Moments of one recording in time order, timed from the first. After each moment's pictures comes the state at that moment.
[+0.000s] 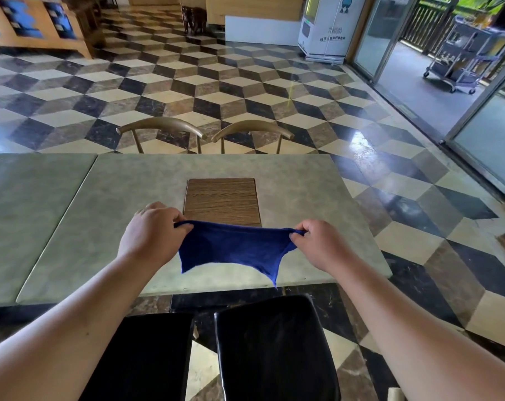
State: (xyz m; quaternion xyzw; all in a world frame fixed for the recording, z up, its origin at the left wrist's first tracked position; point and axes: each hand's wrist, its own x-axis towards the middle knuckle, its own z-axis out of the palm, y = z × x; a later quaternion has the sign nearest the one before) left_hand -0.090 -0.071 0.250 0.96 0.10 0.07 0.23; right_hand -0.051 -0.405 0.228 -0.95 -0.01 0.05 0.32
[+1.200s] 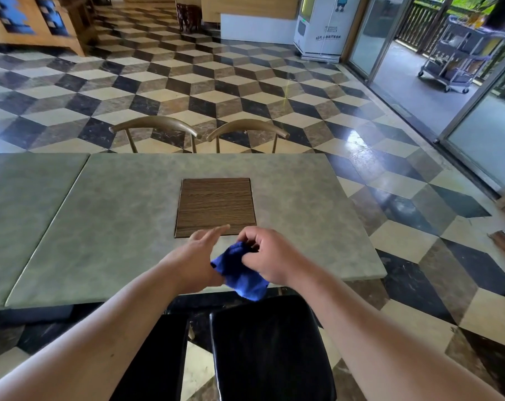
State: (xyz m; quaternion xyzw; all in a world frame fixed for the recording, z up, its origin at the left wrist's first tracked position) left_hand -0.098 -0.131 0.233 0.95 -0.04 -0.19 0.23; right_hand -0.076 -0.335 0.238 -0.85 -0.16 0.17 0.47
